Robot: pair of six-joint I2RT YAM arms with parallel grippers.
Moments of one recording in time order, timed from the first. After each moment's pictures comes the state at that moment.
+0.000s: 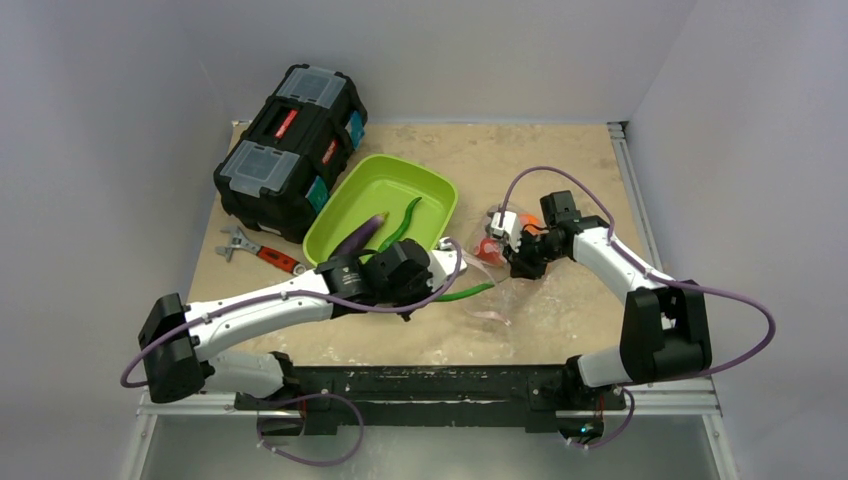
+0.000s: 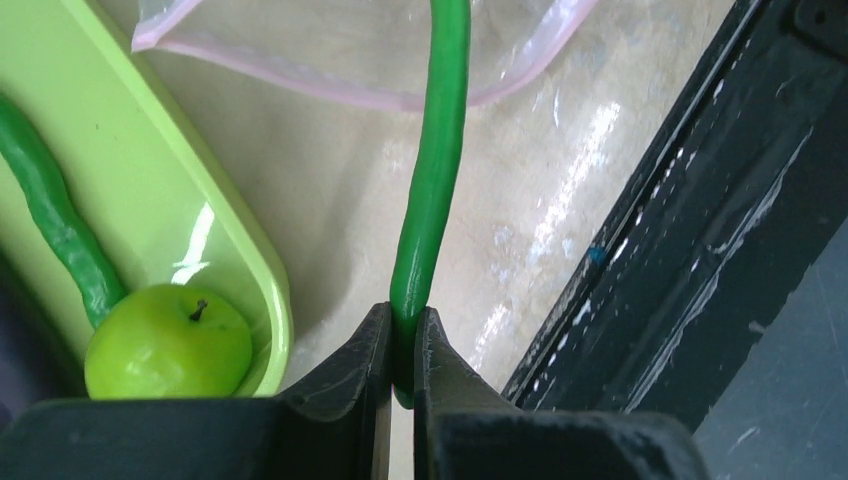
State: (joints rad) left arm -1.08 1.30 1.01 -0.55 -0.03 -0.04; right arm 0.19 1.42 0.87 -0.68 -0.54 -0.91
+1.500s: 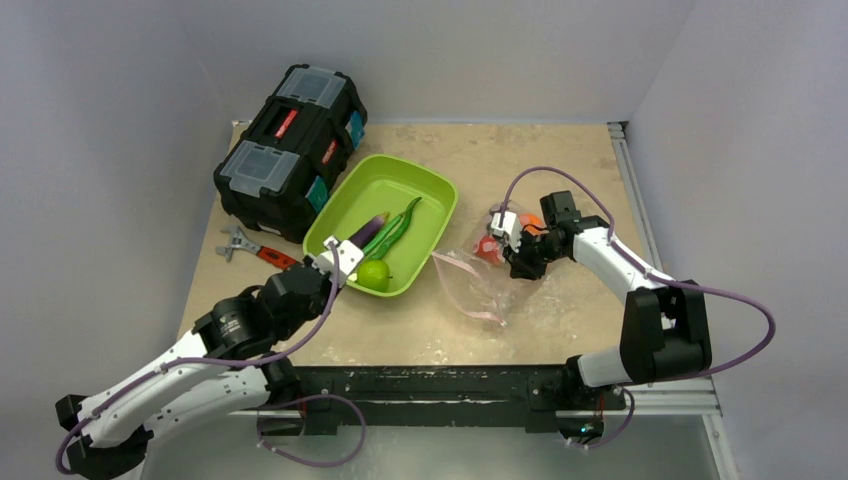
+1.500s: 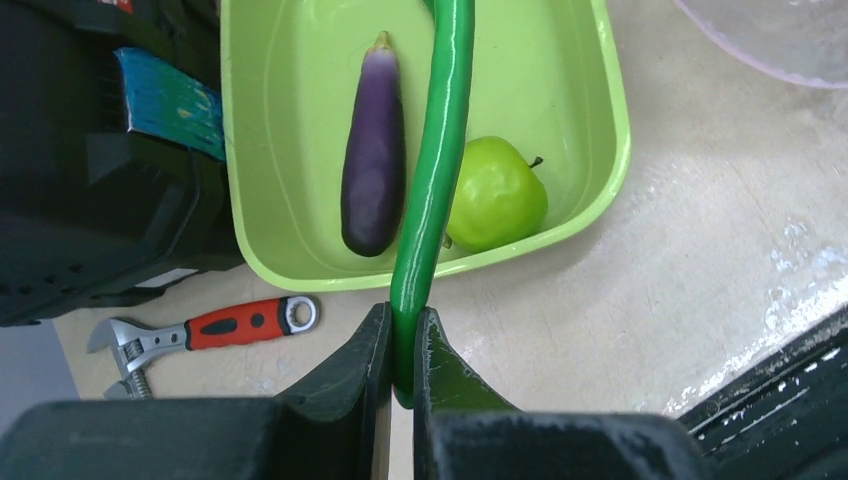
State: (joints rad) left arm -0.98 0.61 0.78 -0.75 -0.48 0.06; right arm 0.19 1.42 0.87 -0.69 -0.54 -0.91
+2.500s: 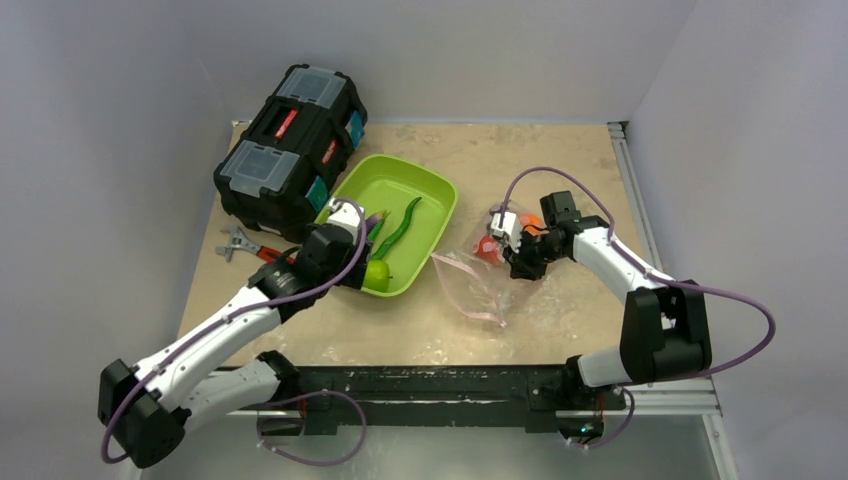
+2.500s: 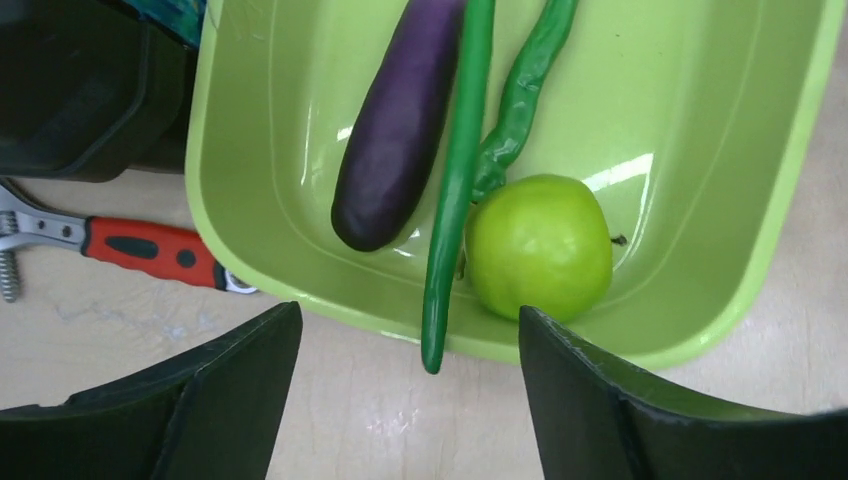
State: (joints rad) left arm -0.70 0.92 0.77 -0.60 -0.43 -0.21; right arm 0.19 1.42 0.87 -0.69 -0.54 -0.92
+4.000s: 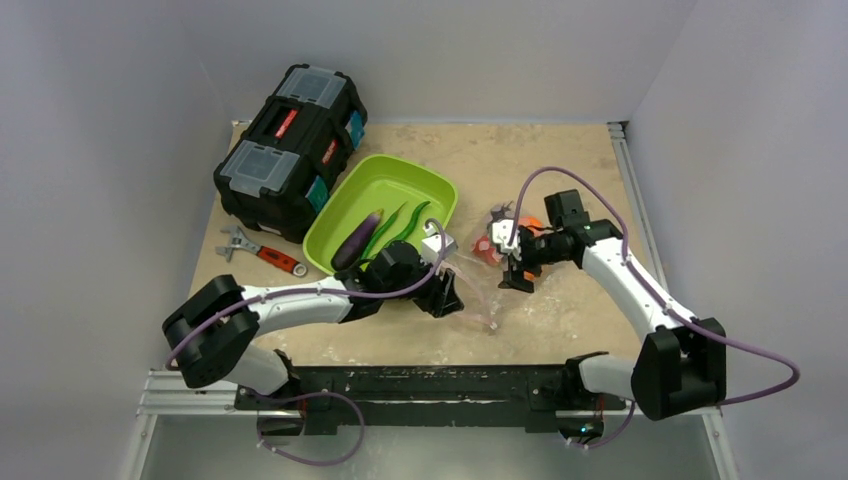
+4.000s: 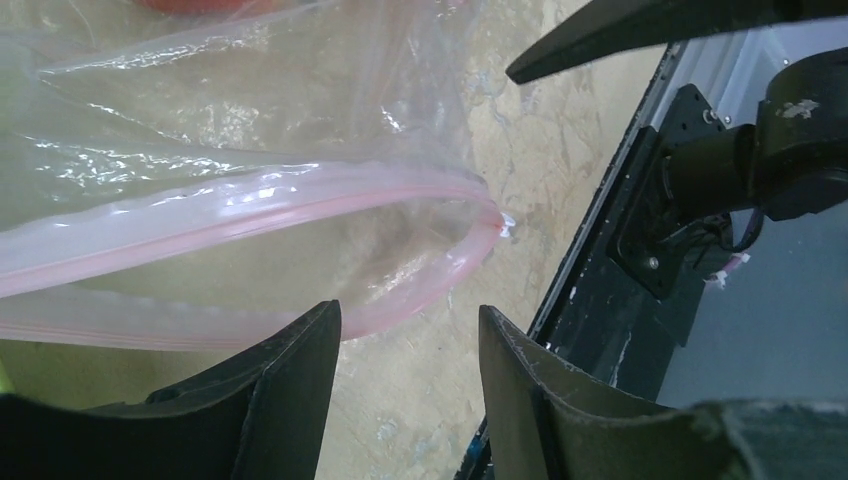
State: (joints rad) left arm -0.94 1.42 0.69 0.22 0.27 -0.42; right arm 0.20 1.26 0.91 -0.80 -0.77 -1.17
